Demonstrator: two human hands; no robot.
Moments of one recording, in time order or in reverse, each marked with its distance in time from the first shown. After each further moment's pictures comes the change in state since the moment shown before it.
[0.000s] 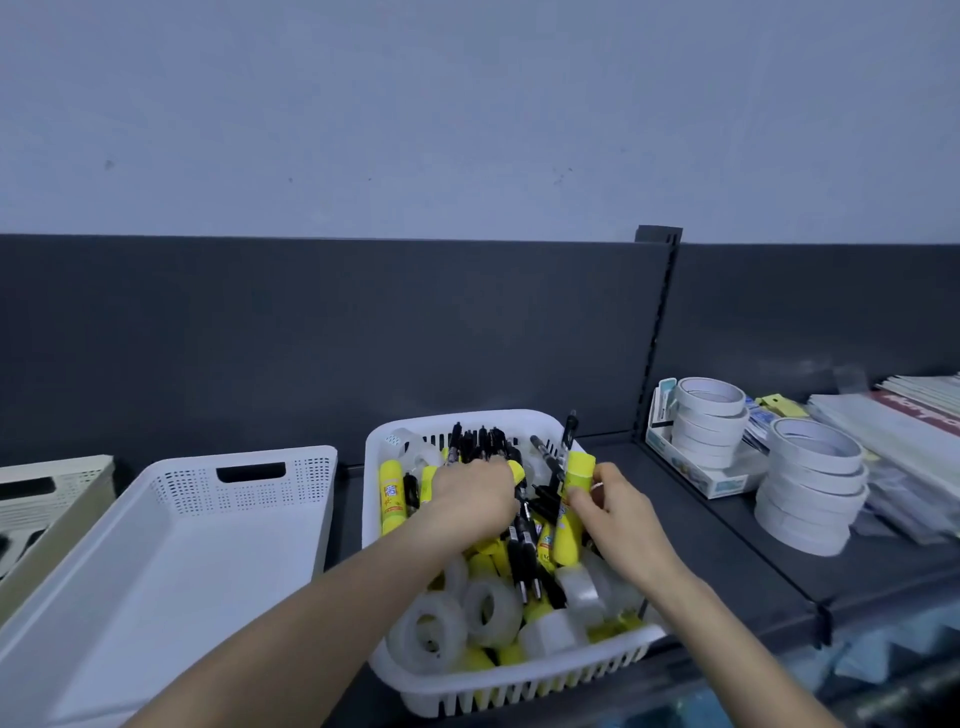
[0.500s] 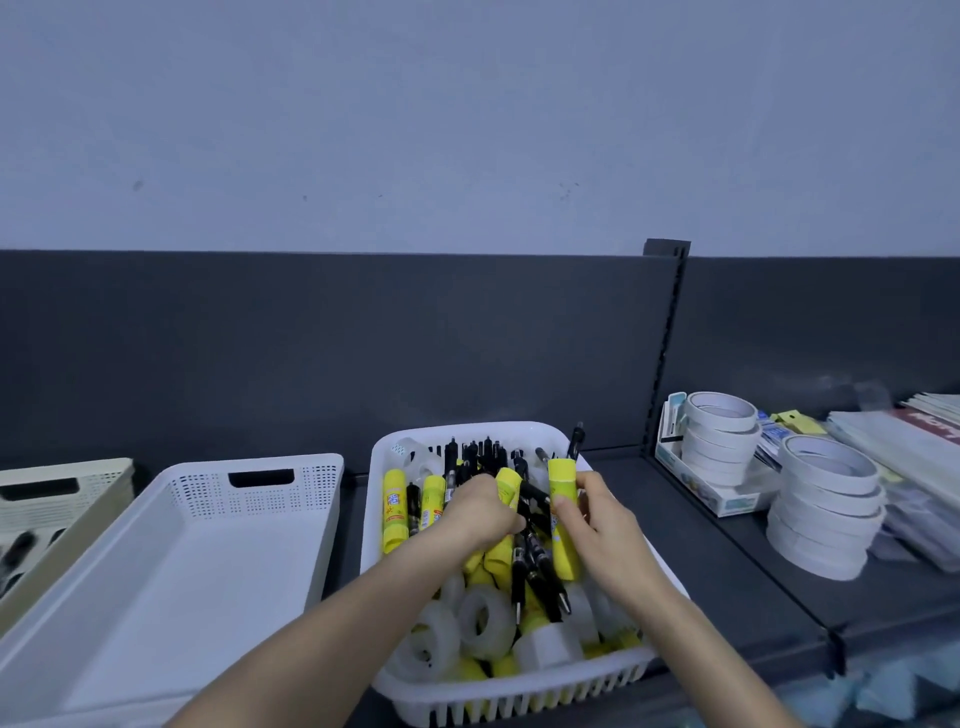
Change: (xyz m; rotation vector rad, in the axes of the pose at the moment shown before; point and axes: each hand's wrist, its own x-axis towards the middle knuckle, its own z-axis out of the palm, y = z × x) left_hand -0.007 0.002 0.002 -0.674 -0.086 -0.168; right_hand -0.004 0.000 0.006 0.114 -0.038 -0.132
